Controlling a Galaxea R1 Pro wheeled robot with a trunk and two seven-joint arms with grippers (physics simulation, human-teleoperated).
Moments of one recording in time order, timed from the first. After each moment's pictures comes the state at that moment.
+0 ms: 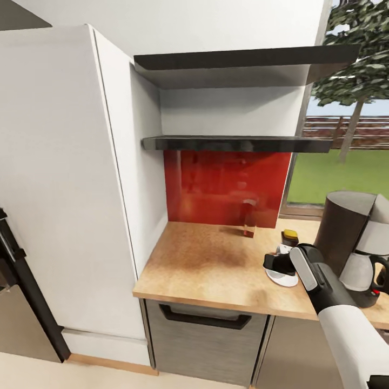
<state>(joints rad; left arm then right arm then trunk) -0.20 0.12 0.19 -0.12 -0.41 -0.12 -0.07 -0.77 -0.17 0.00 -0.99 -0.53 1.04 -0.22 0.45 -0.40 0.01</state>
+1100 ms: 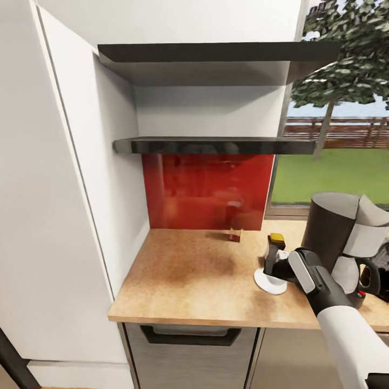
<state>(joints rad) -0.18 0.12 0.19 -0.12 -0.41 -0.12 -0.07 -0.77 -0.16 0.00 -0.92 -0.53 1.04 -0.22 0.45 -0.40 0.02</state>
